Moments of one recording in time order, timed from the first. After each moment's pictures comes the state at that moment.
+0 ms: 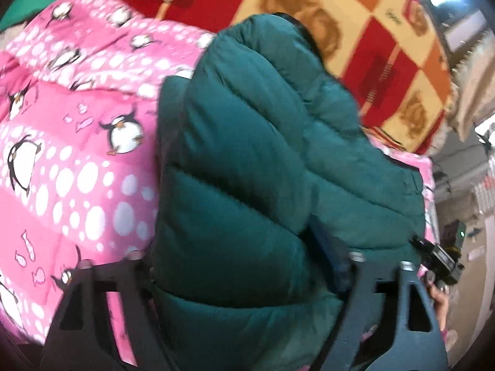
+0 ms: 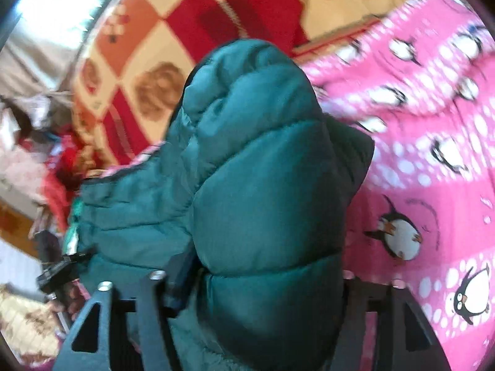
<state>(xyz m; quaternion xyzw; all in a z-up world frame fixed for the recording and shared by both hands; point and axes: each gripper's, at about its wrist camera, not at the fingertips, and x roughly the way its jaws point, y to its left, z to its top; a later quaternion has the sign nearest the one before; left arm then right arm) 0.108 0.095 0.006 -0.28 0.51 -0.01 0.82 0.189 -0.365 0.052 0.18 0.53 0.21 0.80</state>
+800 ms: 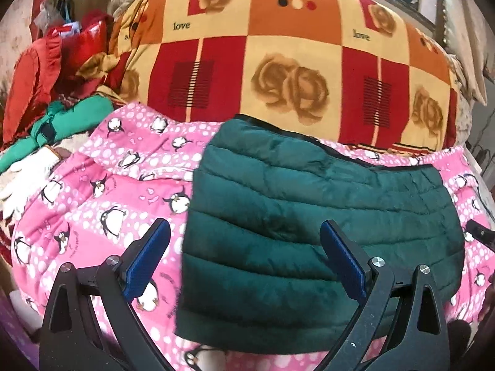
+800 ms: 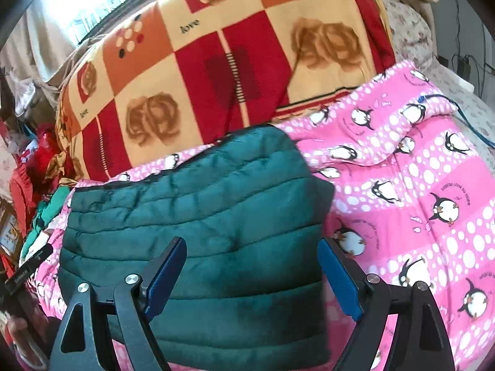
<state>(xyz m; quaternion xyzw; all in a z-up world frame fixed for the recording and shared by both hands) 0.049 0.028 0.089 -0.08 0.38 0.12 0.91 0.119 -0.341 0.127 0.08 0.43 0.12 0.89</state>
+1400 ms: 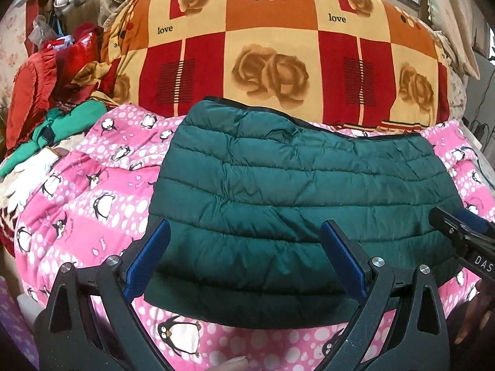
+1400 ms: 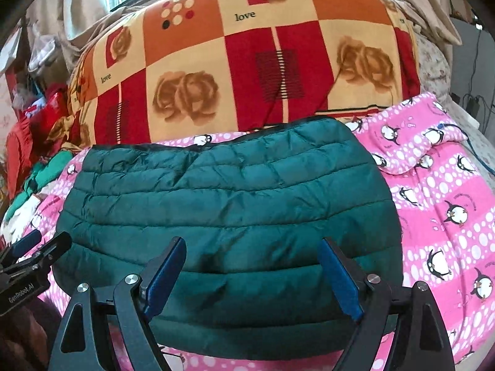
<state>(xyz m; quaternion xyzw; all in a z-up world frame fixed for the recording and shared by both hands) 0.031 -0.024 0.075 -0.05 0.38 0.12 0.92 0.077 -0.248 0.116 0.01 0.40 0.12 0.91</state>
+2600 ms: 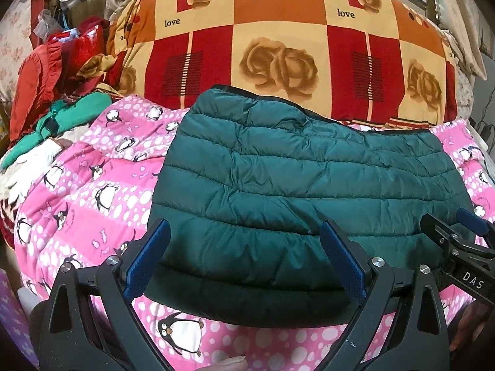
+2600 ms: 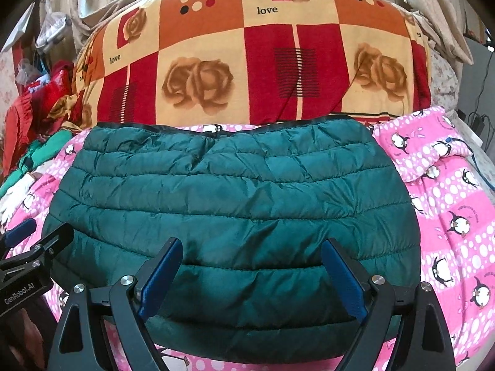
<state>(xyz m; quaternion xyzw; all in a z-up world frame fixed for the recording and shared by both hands) 0.032 -0.019 0.062 -0.05 0.39 0.13 0.91 0.074 -0.218 0.104 -0.04 0.41 0.12 0.91</state>
